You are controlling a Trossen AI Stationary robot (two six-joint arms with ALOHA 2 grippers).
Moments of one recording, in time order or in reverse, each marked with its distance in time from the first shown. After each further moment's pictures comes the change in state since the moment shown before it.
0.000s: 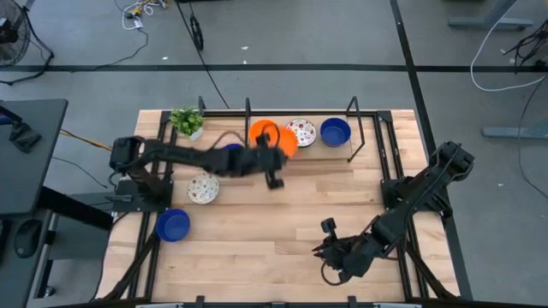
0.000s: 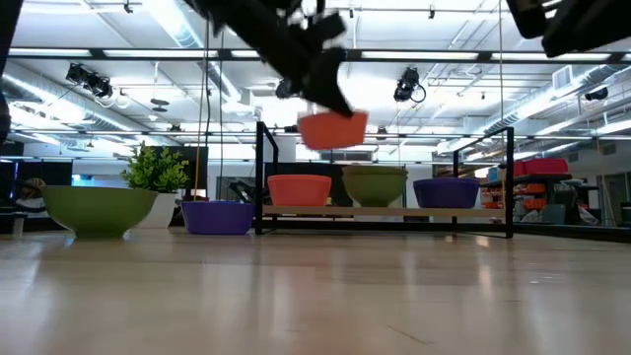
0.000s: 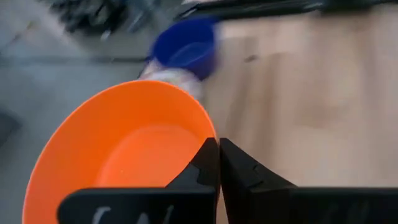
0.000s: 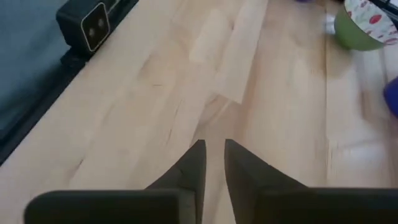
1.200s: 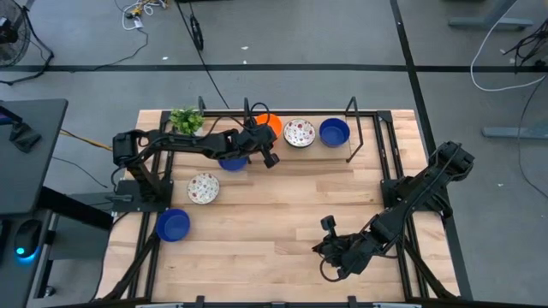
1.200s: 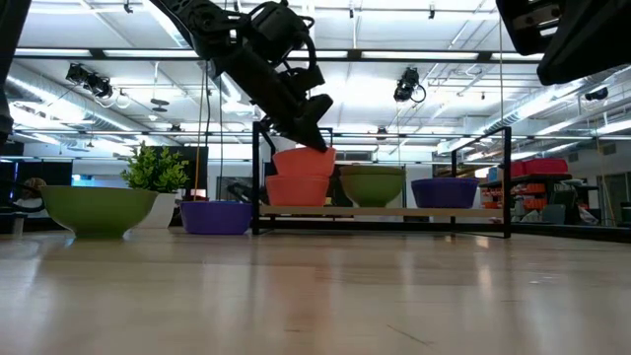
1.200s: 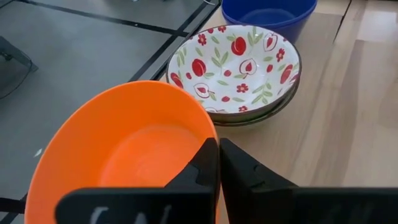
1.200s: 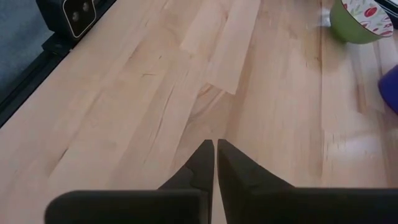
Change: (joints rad) left arm 0.191 0.013 -0.114 0.062 0.055 -0.135; right arm -0.010 0.000 -0.043 0.031 0.008 -0.011
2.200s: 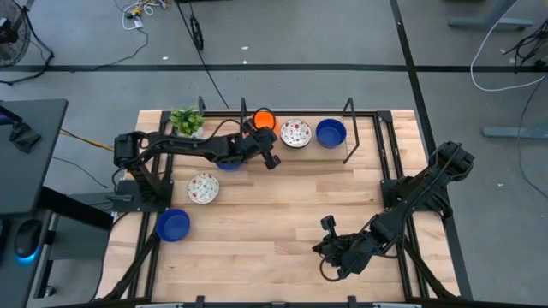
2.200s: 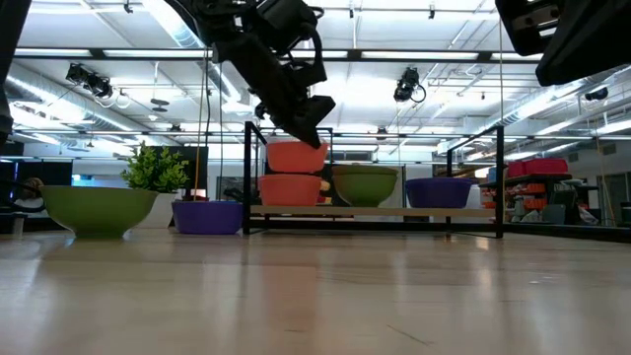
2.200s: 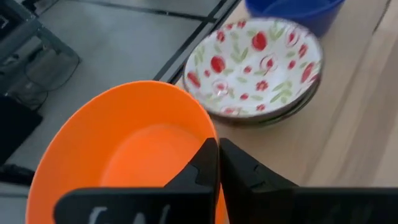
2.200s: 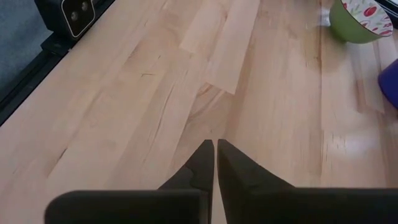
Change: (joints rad) left arm -0.060 0.004 0.065 -0.112 -0.199 0.003; right arm -0.002 0.000 0.000 -0.001 0.000 0.000
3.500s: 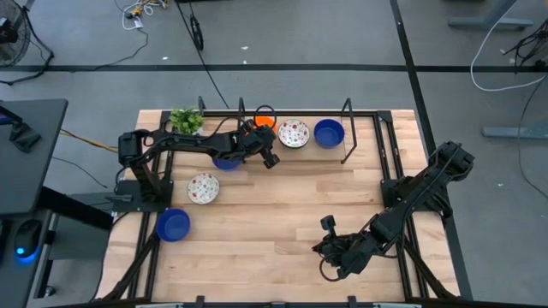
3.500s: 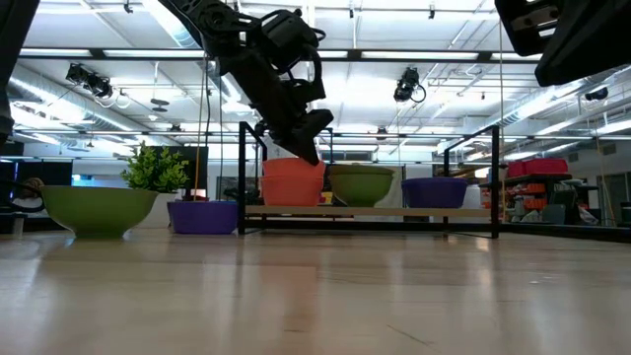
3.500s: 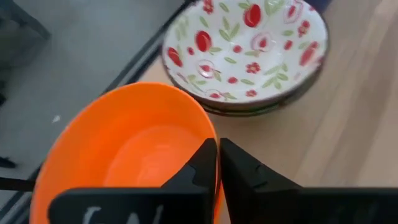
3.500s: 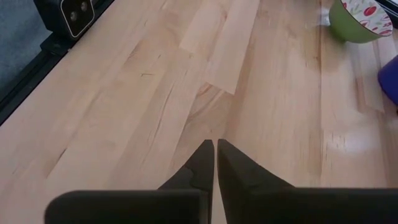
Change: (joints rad) left arm 0.049 0.039 -0.001 -0.026 0.123 -0.056; right arm 0.000 0.000 0.000 0.000 0.000 0.001
